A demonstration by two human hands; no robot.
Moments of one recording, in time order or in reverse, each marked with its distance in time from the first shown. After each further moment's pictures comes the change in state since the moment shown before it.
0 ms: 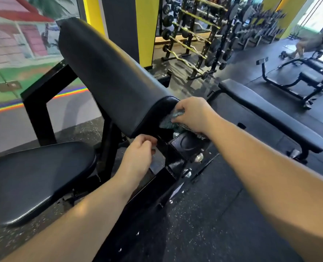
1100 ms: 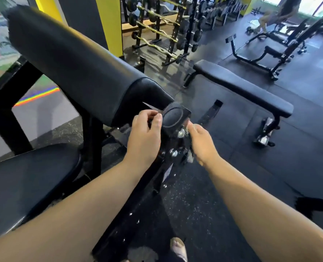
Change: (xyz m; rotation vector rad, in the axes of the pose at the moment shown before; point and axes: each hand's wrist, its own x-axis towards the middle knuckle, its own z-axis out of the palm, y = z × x) left_hand -0.024 0.012 0.025 0.177 -0.133 0.372; right_hand -0.089 0.020 0.130 1.243 0.427 0.656
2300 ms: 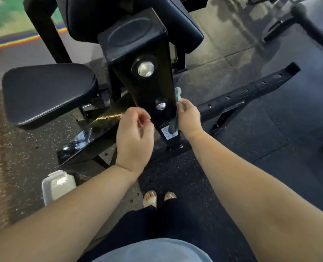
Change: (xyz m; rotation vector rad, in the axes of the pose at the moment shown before) left_hand -0.067 -0.080 0.128 0.356 0.480 -0.095; right_hand 0.069 0.130 0.013 -0.114 -0.474 0.027
